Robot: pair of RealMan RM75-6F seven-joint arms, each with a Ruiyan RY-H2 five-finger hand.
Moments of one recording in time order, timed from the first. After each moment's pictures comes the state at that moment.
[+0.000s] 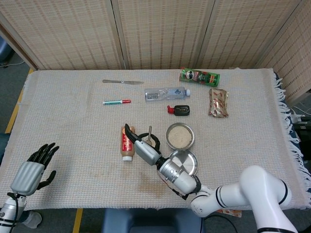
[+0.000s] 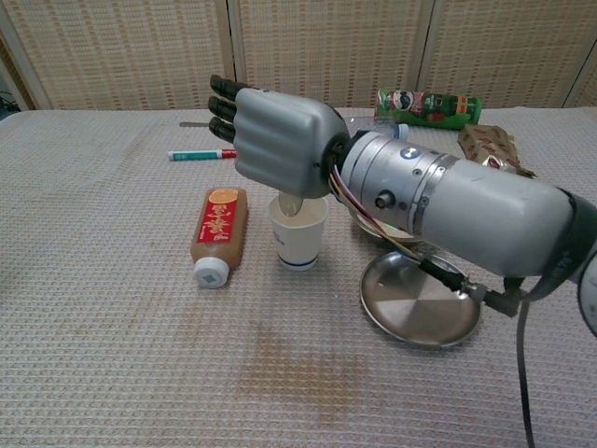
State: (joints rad) left arm -0.20 -1.18 0.03 -1.50 1.62 1.42 0.00; right arm 1.17 -1.71 -0.02 -1.50 -1.07 1.17 -1.84
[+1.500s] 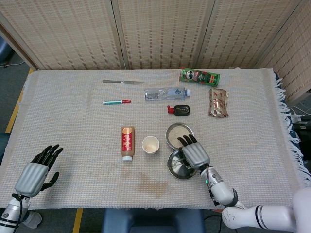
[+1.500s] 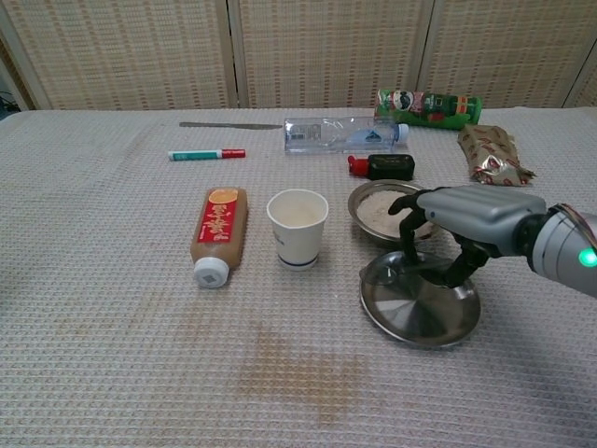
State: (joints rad) left arm -0.20 -1.19 0.04 -1.51 1.63 1.41 0.04; right arm 0.72 -1.55 0.03 -1.64 -0.94 1.02 -0.59
